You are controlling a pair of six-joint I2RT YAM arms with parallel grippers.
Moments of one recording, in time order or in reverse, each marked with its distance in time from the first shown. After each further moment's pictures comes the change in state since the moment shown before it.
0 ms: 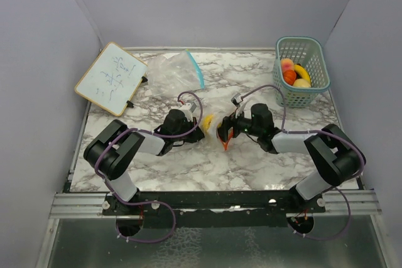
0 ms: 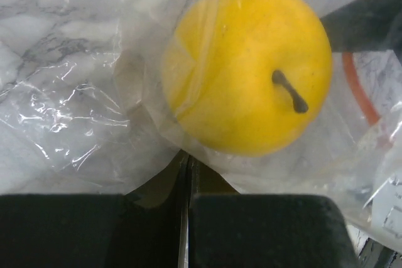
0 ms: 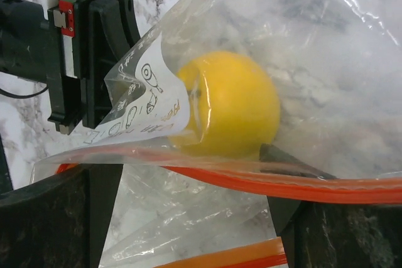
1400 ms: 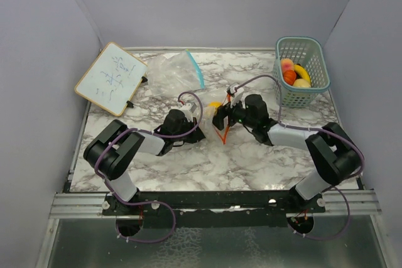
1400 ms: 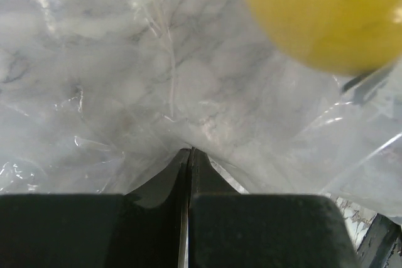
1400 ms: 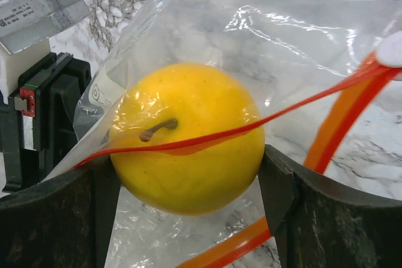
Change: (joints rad) left arm 0.000 0.000 0.000 -0.003 0.014 0.001; right arm 0.043 0.058 0.169 -0.089 0.179 -0.112
